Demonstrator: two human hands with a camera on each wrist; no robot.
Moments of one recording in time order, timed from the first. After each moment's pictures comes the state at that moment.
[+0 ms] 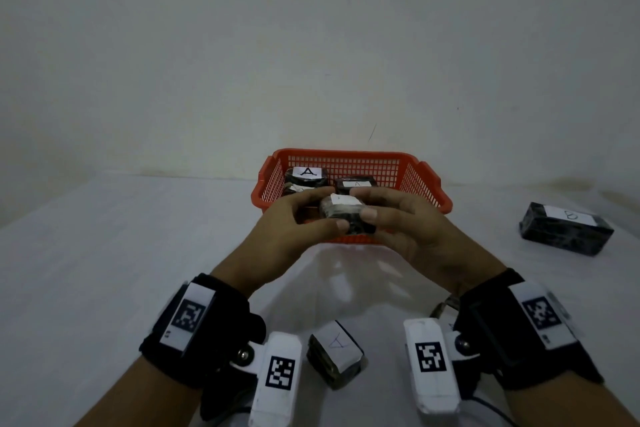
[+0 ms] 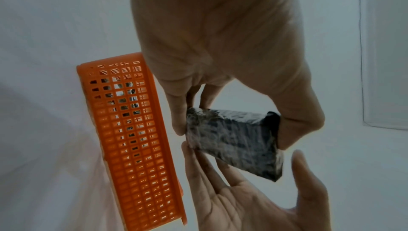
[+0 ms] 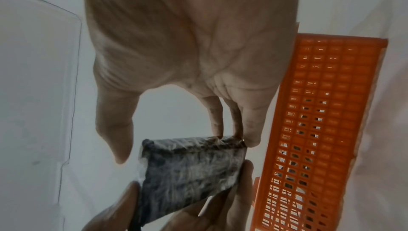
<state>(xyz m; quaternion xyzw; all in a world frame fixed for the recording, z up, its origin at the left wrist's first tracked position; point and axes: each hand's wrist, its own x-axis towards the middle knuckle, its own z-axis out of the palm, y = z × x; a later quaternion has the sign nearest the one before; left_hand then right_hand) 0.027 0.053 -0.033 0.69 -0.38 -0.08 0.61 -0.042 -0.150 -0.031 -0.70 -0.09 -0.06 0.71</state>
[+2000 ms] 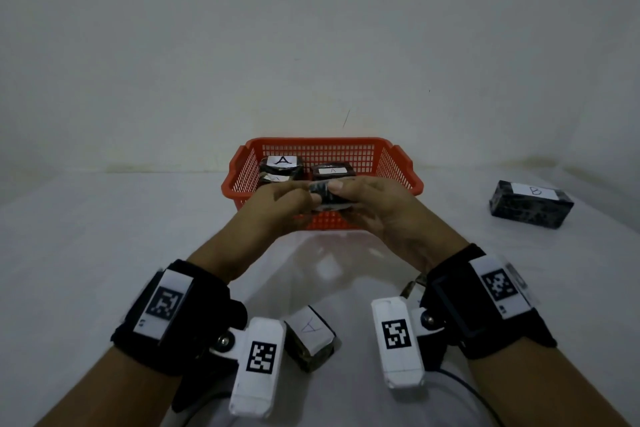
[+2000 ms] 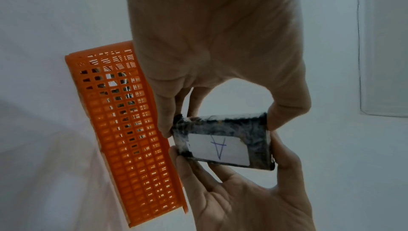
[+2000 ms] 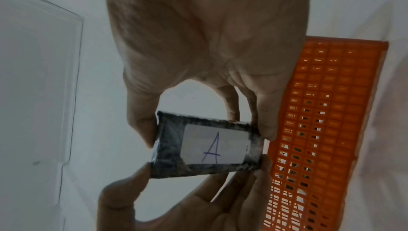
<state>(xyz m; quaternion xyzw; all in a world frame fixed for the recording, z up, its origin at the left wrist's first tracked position) 0.027 0.035 -0.030 0.66 -0.36 -0.17 0.64 -0.050 -0.146 -0.023 -0.73 -0.05 -0.08 0.68</state>
